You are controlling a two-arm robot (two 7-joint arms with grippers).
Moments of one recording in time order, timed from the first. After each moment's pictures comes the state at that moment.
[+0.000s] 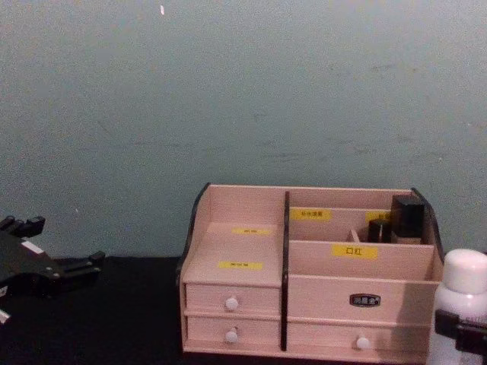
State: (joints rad) left arm -0.20 0.60 0.45 -1.41 -0.25 -0.12 0.03; right arm -0.01 0.55 -0.27 -1.57 0.47 -0.02 0.40
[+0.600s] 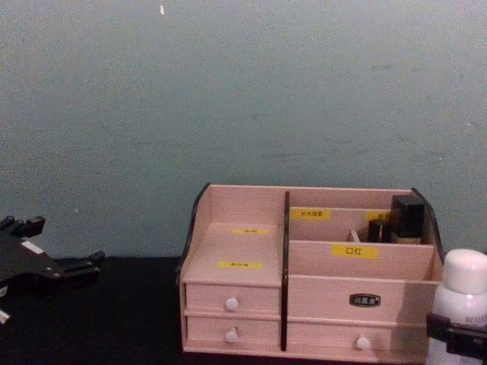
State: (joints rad) left arm -0.20 0.60 0.45 -1.41 -0.25 -0.12 0.03; right arm 0.01 0.52 -0.26 -1.54 0.43 0.00 0.42
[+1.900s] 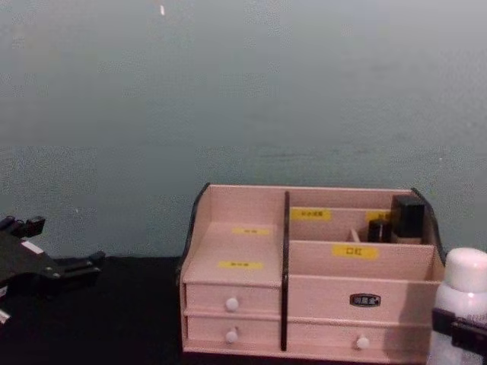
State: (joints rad) left arm -0.20 0.60 0.45 -1.41 -0.25 -0.12 0.03; right arm 0.02 0.52 -0.26 -1.54 0.42 0.01 0.41
